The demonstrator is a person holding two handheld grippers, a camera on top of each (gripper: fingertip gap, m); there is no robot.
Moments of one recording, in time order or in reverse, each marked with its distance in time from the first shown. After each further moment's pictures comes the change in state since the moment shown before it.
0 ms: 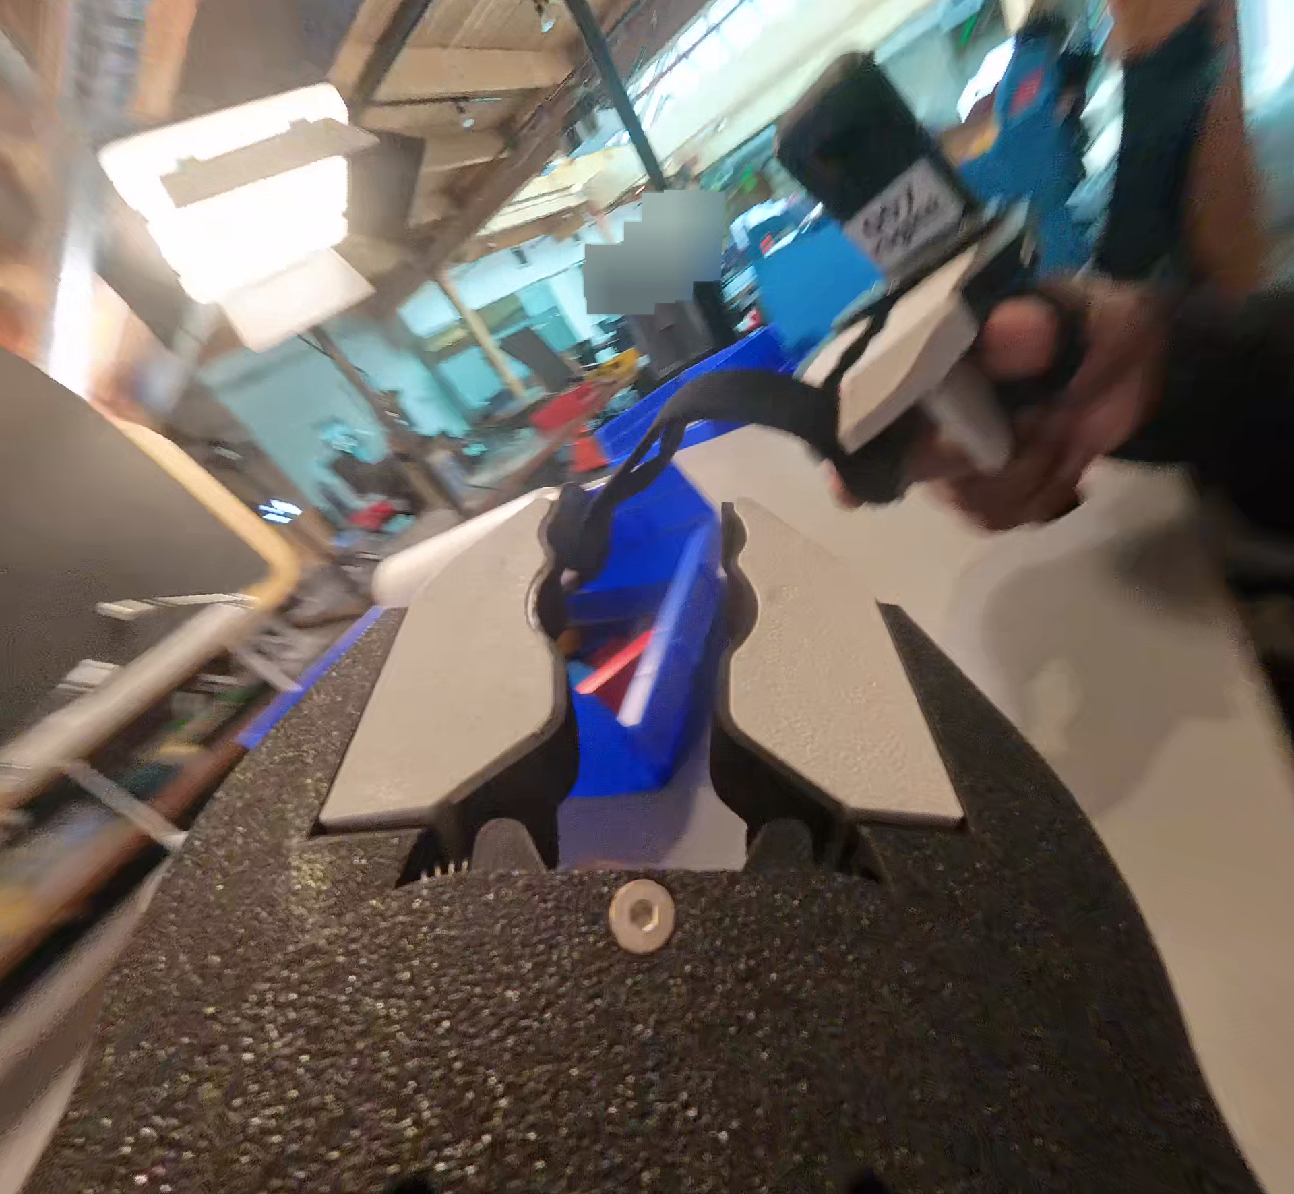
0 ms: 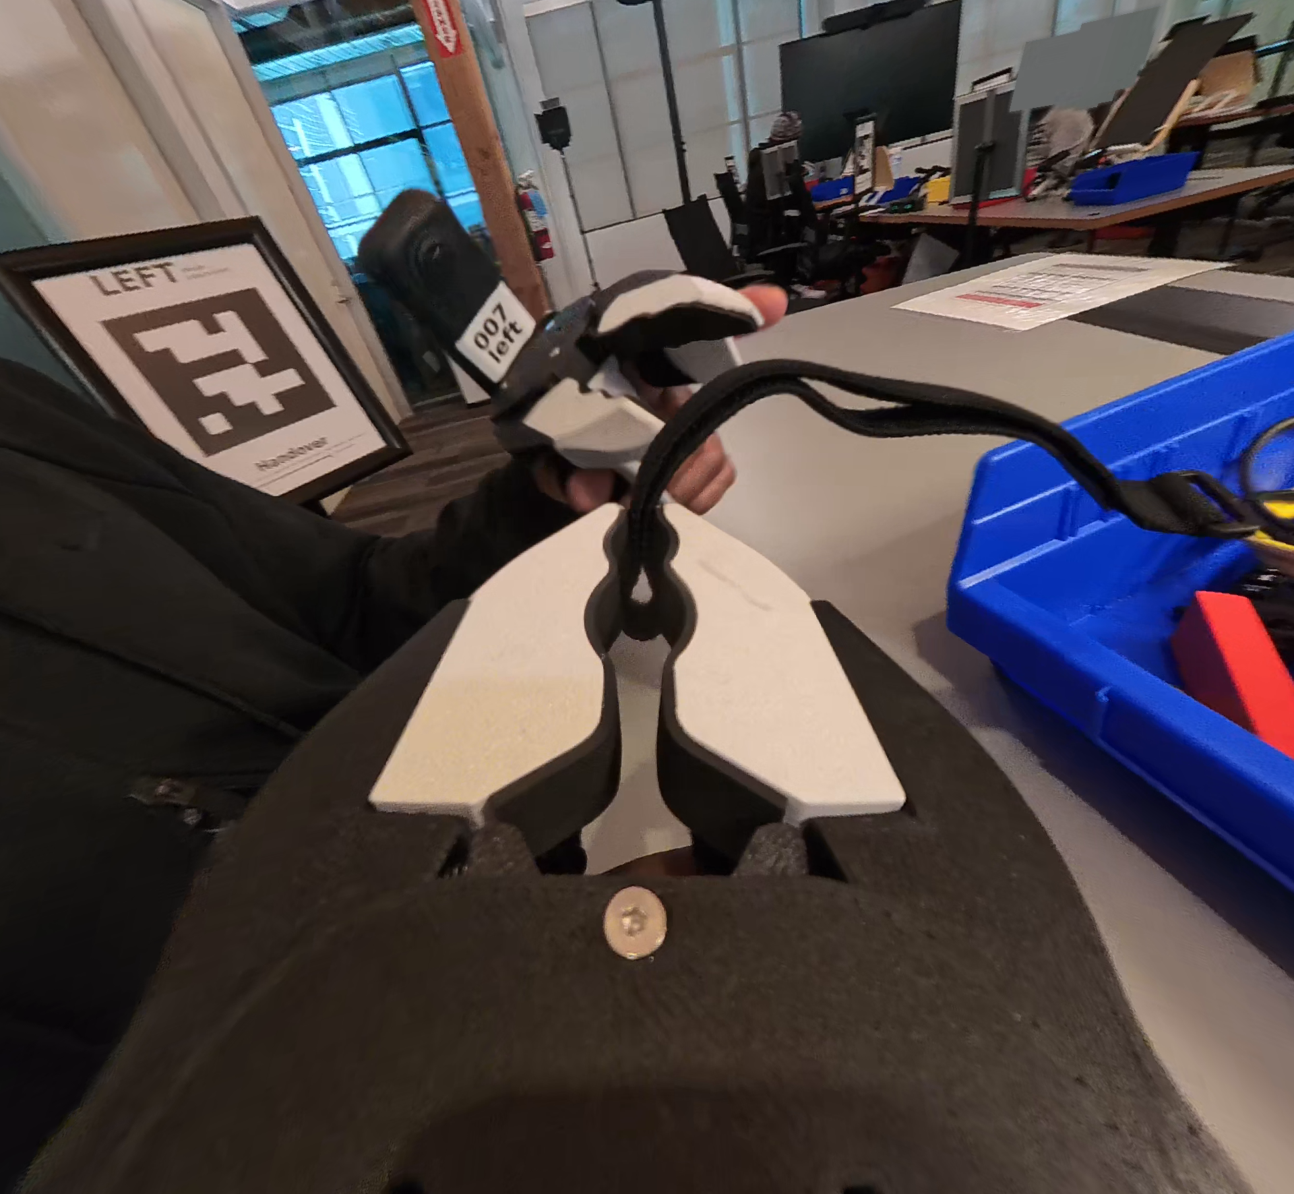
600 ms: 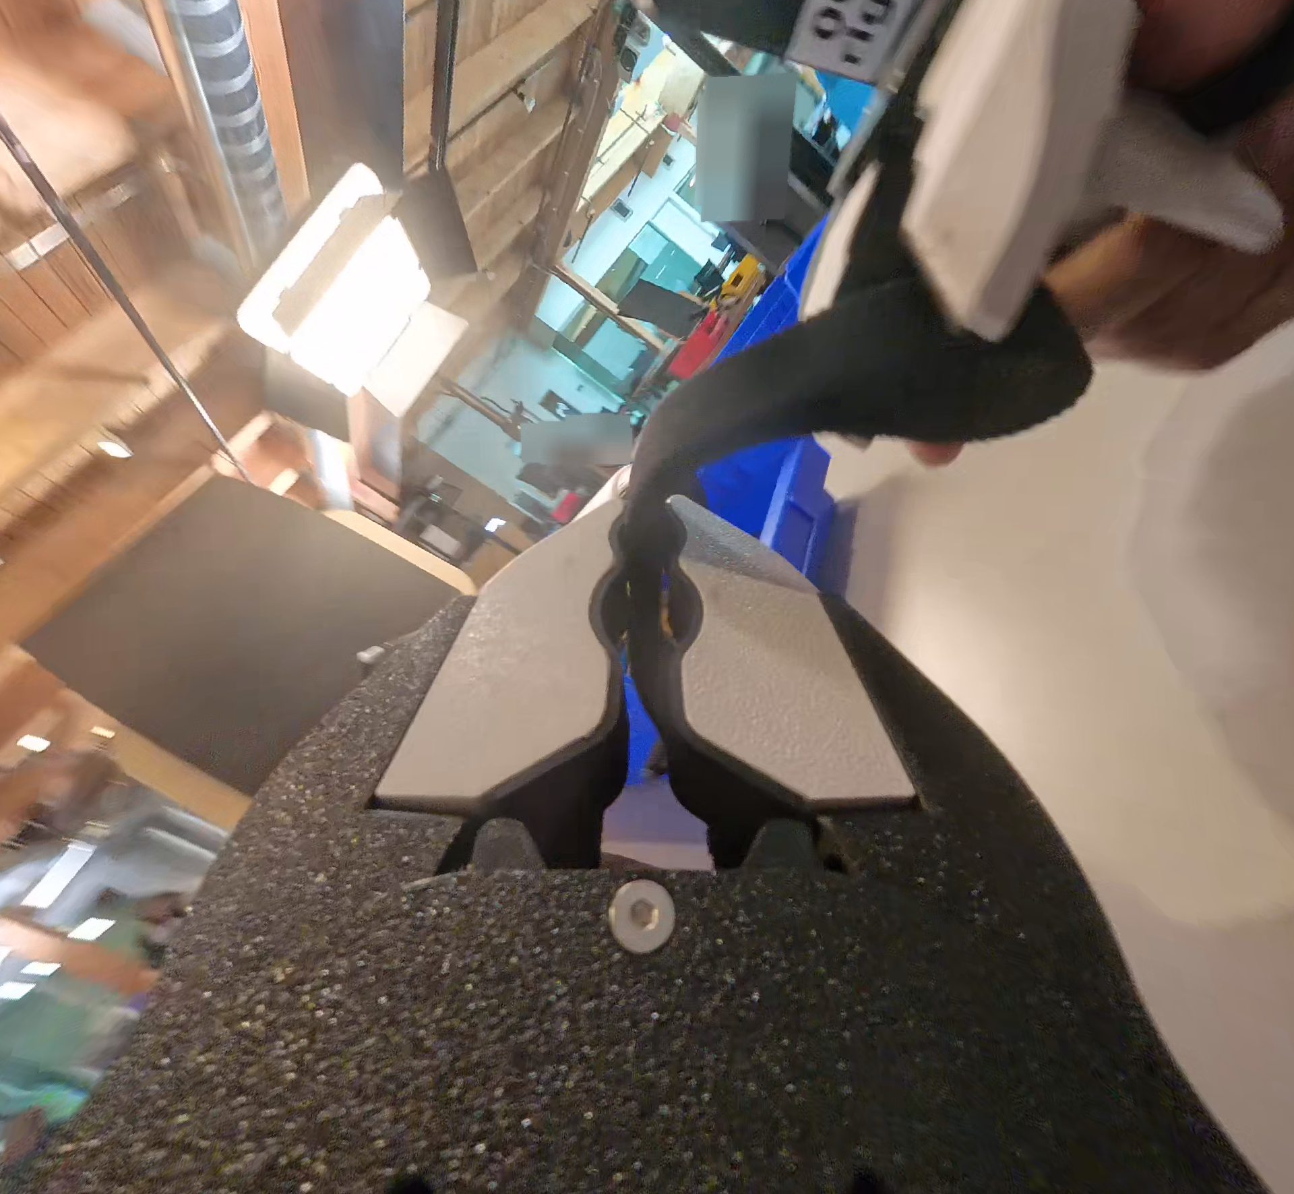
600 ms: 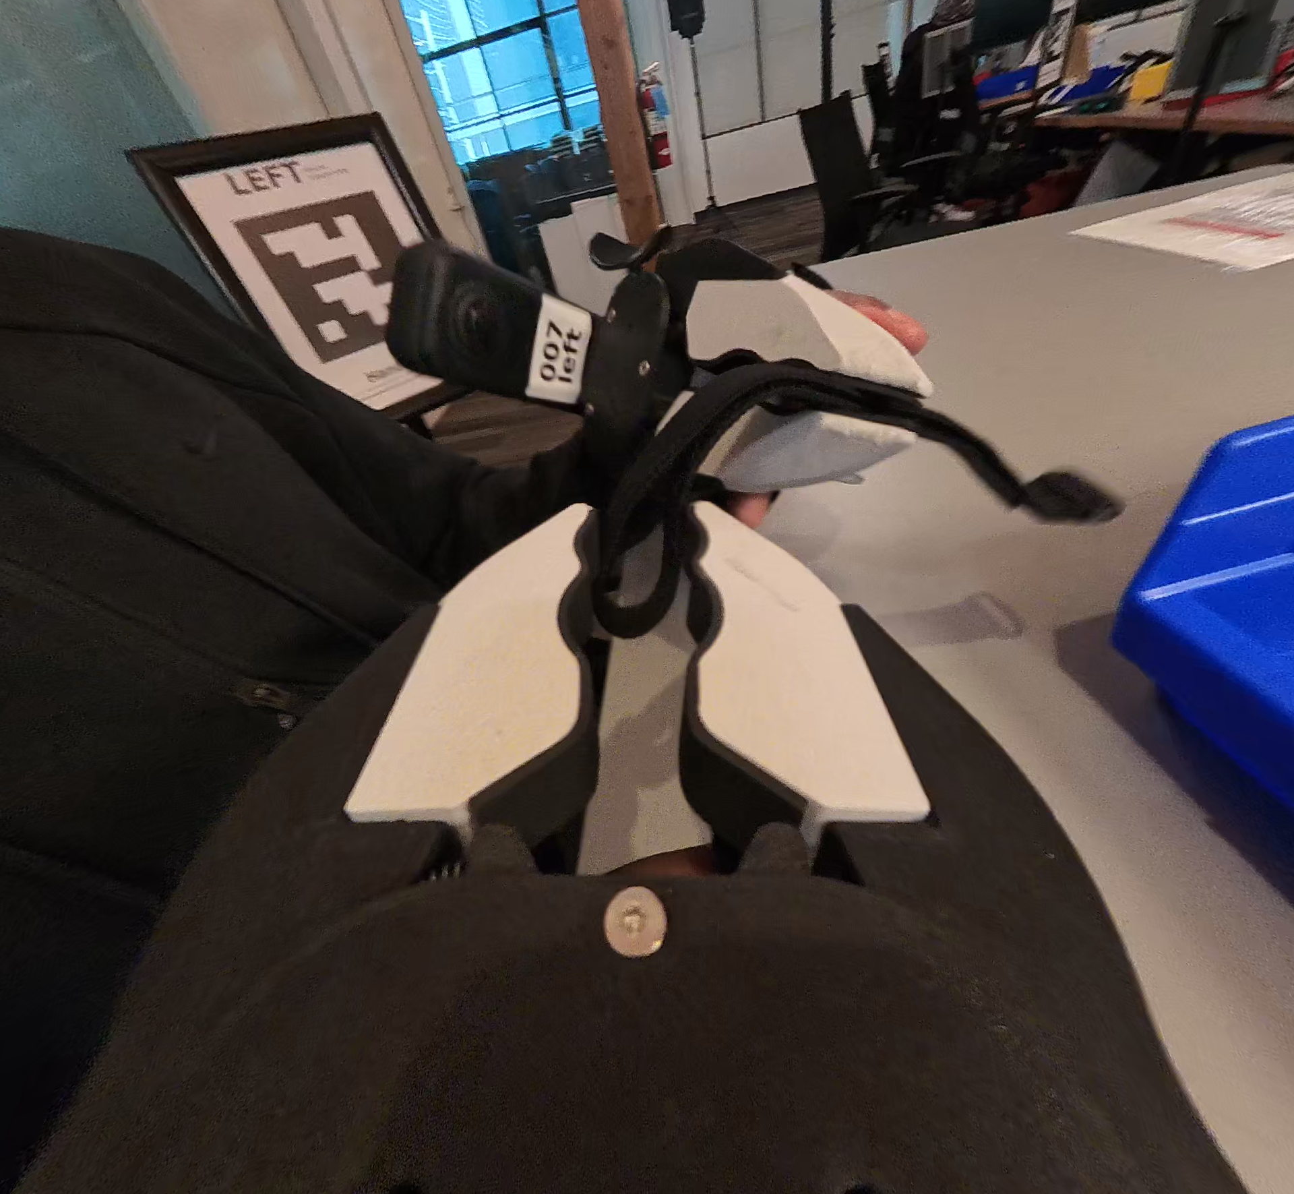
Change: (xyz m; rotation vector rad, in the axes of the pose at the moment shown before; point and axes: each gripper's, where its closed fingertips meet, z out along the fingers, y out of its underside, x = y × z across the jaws) left arm 0.013 0.014 0.017 -0.112 -0.132 0.416; right arm -0.033 0.021 0.011 -0.119 -0.179 -0.010
